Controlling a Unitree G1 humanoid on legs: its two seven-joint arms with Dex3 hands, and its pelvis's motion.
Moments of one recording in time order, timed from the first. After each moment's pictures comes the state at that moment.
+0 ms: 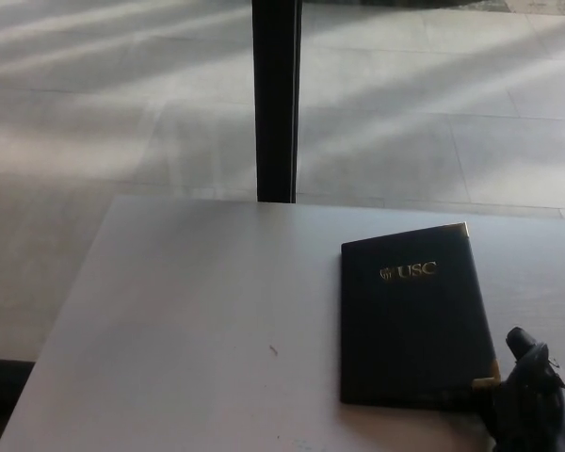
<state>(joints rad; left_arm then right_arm) -0.17 0.48 0.91 0.76 -0.57 0.26 0.26 -0.01 0.08 -0.12 -0.10 0.50 0.33 -0.34</state>
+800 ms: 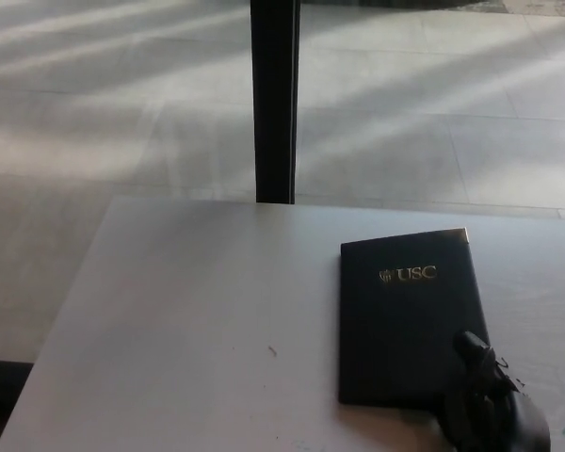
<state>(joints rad) -0.17 0.48 0.90 0.77 -0.57 0.26 0.27 0.01 0.08 0.04 -0.09 0.46 0.29 -0.38</state>
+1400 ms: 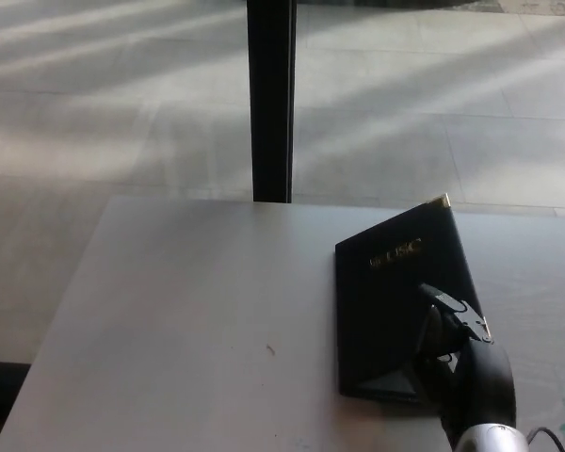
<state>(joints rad) -0.17 0.48 0.89 0.76 -0.57 0.26 0.27 -0.11 -0.05 0.22 -0.09 0.22 0.30 -0.41</state>
